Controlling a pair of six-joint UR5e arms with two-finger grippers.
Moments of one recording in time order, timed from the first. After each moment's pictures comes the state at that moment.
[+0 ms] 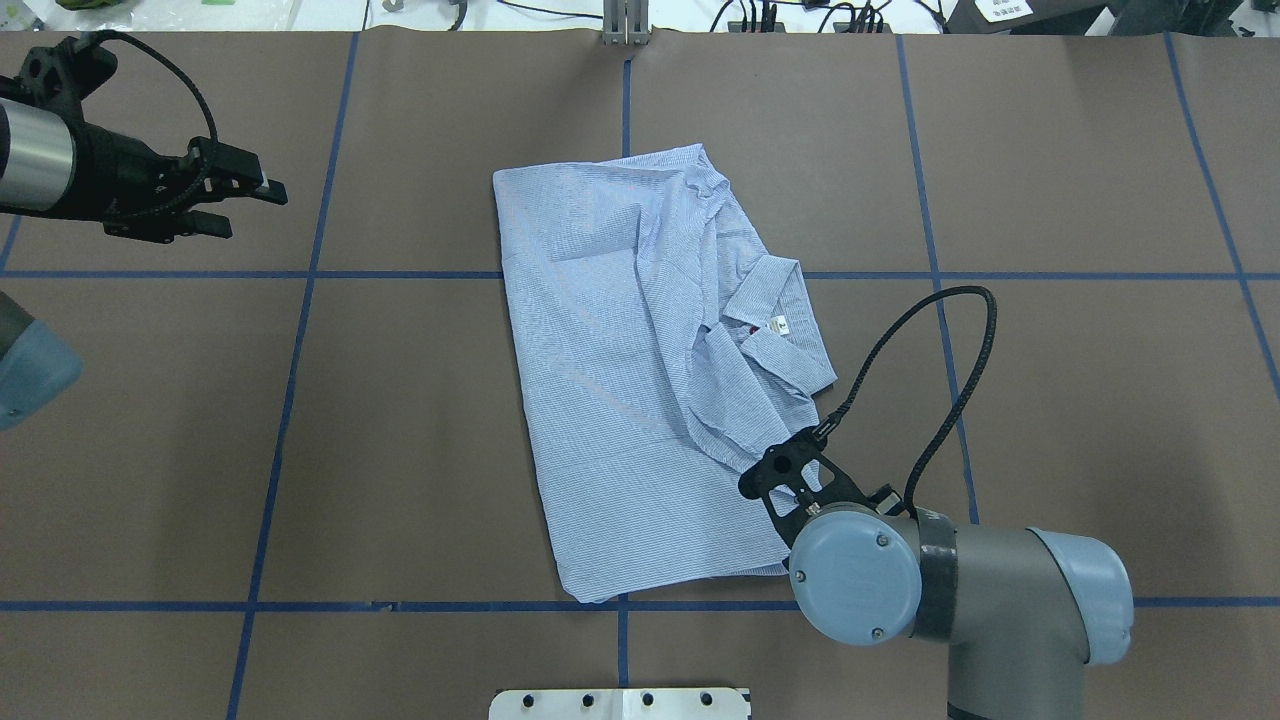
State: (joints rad) left arm -1.00 -1.79 -1.73 -2.36 -2.18 -1.41; right arm 0.19 -1.25 2.08 -1.88 1.46 0.87
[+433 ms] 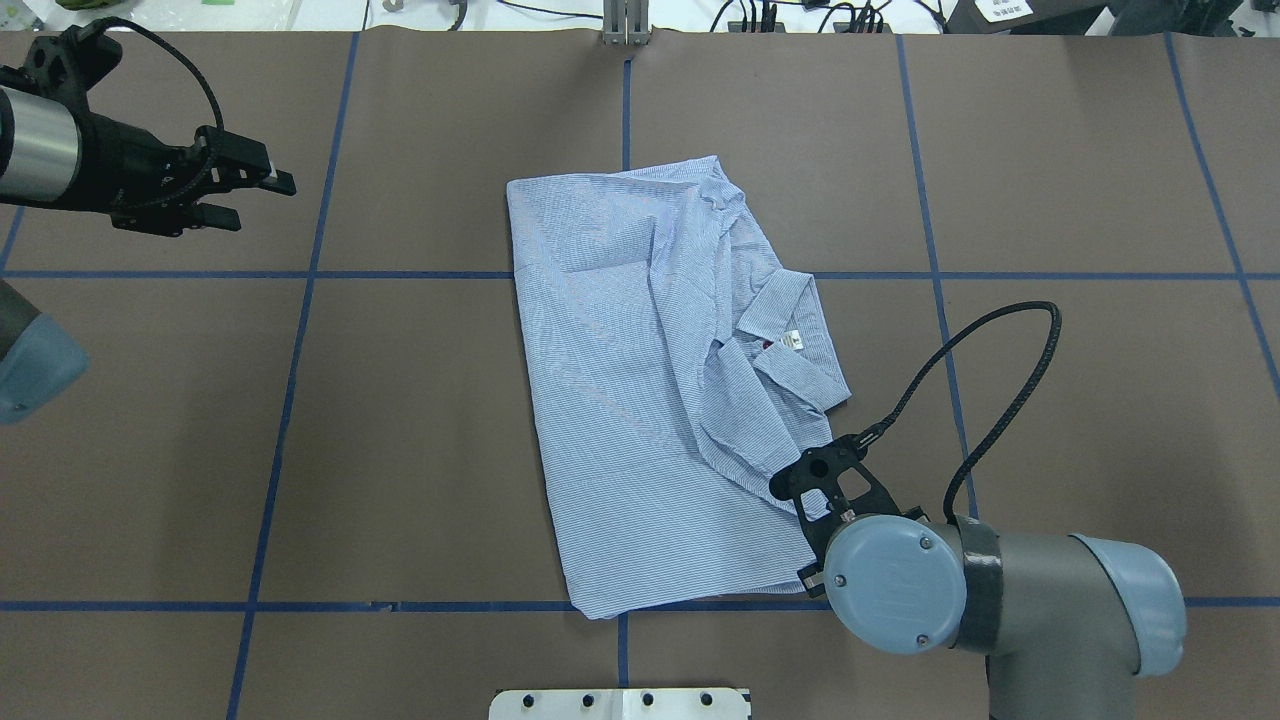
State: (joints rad) left arm -1.00 -1.81 -1.75 -2.36 -2.18 -1.42; right arm 0.19 -1.29 2.14 -1.88 1.50 0.97
